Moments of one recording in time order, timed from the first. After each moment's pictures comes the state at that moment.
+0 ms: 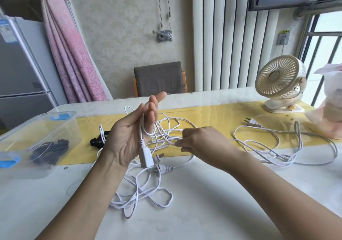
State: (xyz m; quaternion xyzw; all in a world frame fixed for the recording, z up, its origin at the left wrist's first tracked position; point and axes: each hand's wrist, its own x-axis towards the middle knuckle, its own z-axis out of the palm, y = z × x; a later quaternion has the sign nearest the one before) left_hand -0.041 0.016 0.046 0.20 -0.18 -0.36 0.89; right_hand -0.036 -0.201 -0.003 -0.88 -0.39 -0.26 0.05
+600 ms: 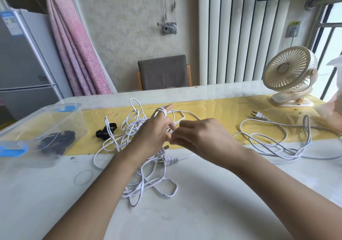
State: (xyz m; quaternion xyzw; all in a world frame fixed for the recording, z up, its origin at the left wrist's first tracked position) left_hand -0.036 -0.012 0.003 0.89 -0.23 0.14 0.36; right_hand -0.061 -0.183 0.007 -0.82 -0.43 -0.37 0.12
